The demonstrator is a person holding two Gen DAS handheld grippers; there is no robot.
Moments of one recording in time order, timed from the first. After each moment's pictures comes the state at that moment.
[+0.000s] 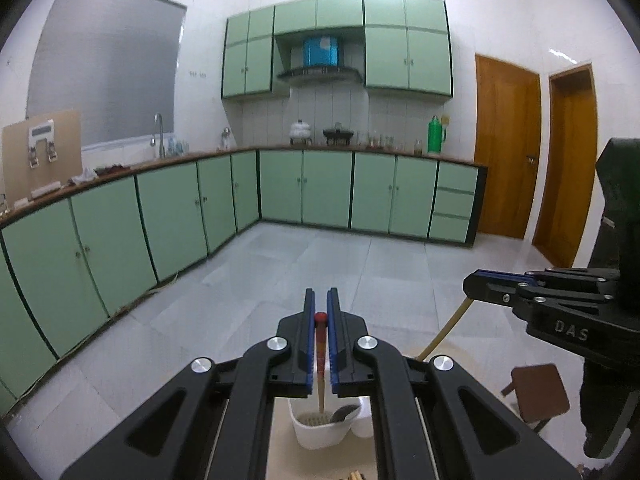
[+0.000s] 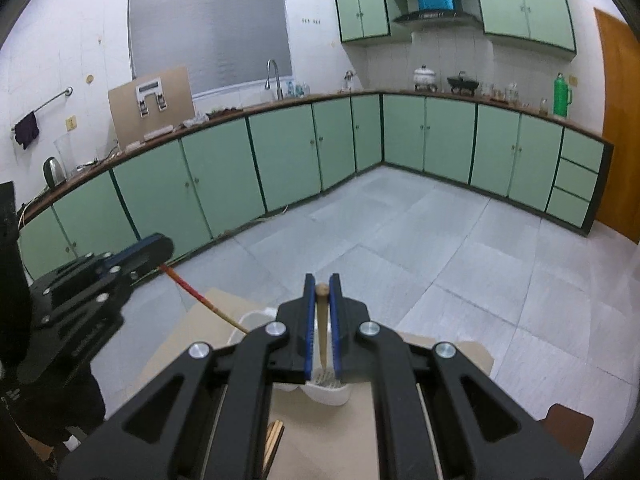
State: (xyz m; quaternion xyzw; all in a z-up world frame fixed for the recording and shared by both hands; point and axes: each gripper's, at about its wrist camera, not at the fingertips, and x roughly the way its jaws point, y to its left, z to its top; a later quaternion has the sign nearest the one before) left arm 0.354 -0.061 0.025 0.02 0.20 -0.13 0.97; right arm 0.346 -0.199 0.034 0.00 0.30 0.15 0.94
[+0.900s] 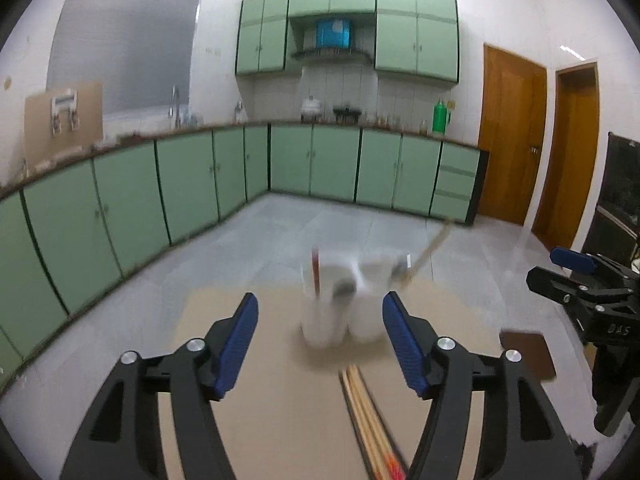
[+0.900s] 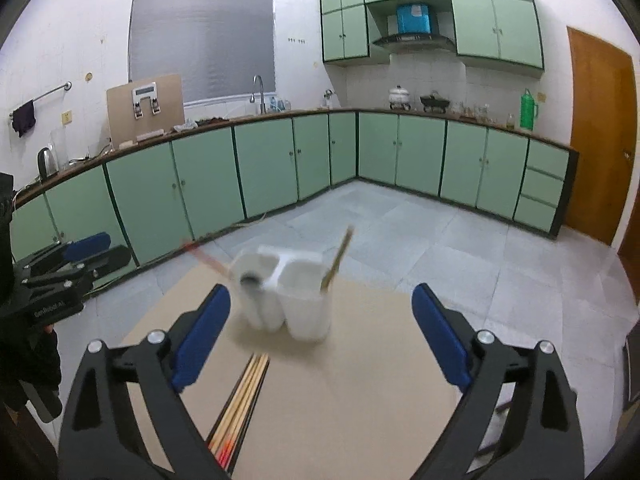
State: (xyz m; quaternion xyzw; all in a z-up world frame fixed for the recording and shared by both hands) left arm 0.214 -0.017 -0.026 0.00 0.25 -0.12 0.96; right arm 0.180 -0.229 -0.015 0.00 0.27 0.10 0.96
